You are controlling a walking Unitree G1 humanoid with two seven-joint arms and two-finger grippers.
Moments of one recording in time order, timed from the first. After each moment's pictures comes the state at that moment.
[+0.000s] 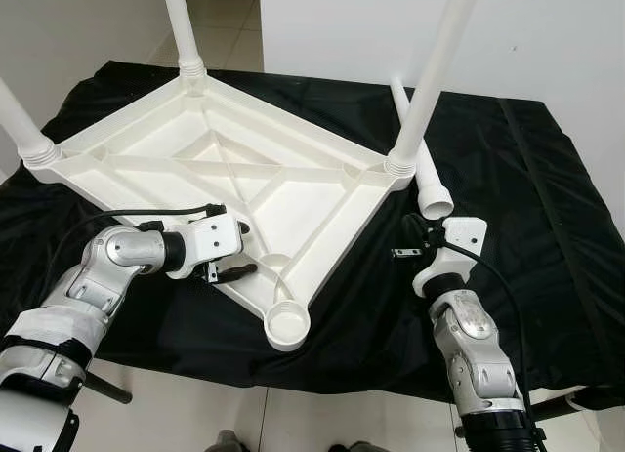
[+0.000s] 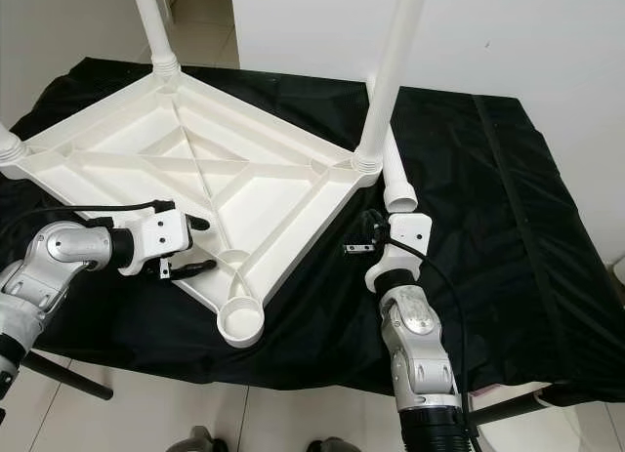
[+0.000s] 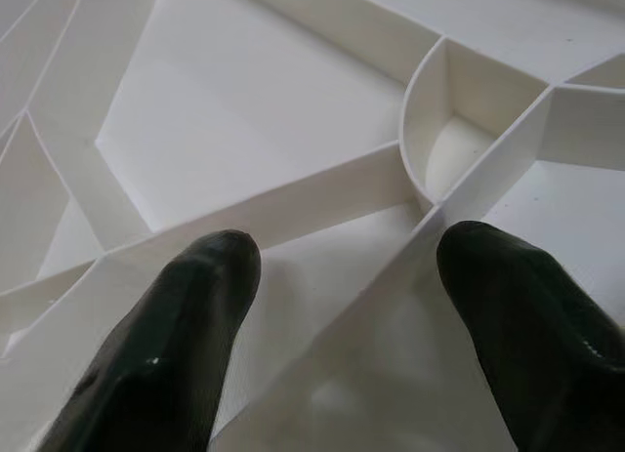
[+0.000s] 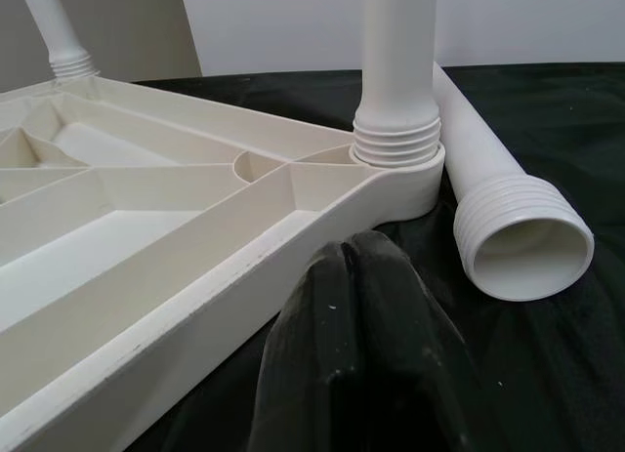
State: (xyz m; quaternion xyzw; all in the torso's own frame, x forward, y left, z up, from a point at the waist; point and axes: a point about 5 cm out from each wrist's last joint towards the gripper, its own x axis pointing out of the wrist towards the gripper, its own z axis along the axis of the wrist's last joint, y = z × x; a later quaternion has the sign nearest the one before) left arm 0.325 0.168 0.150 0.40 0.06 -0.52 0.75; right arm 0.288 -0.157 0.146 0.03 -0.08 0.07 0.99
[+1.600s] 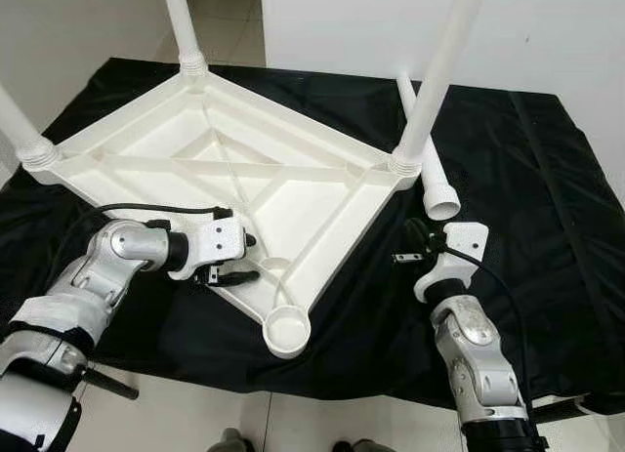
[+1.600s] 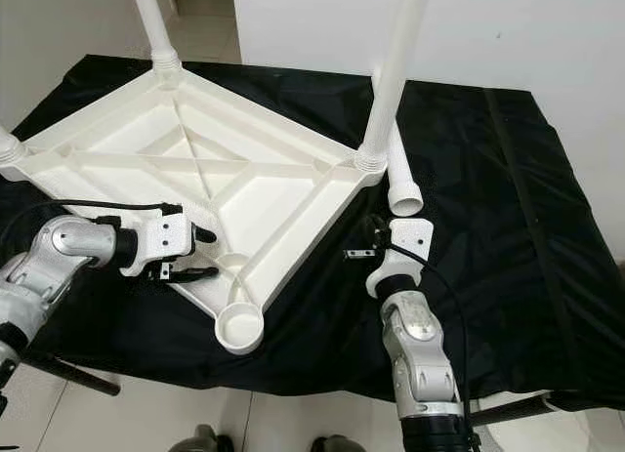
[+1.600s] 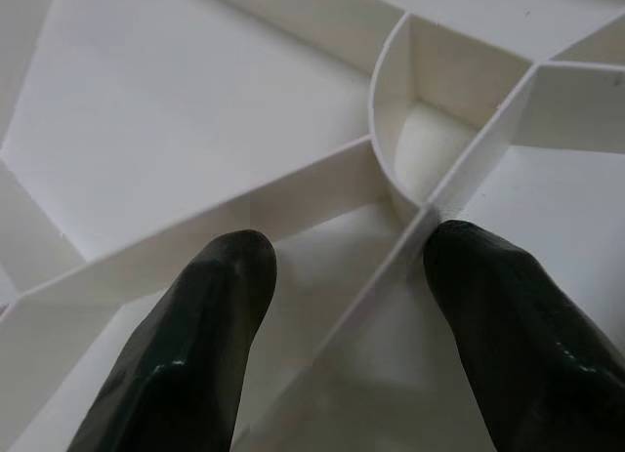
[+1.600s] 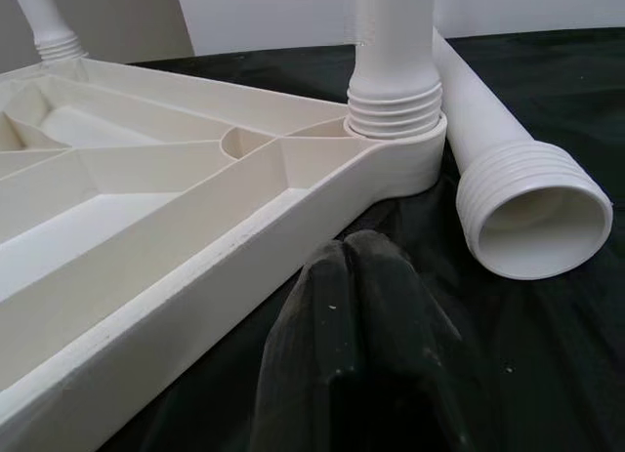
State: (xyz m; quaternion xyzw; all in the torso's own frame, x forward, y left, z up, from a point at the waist) left arm 0.328 0.166 0.149 0.41 0.09 -0.57 0.71; right arm 0.282 -0.157 0.144 0.03 -0.07 0.07 0.99
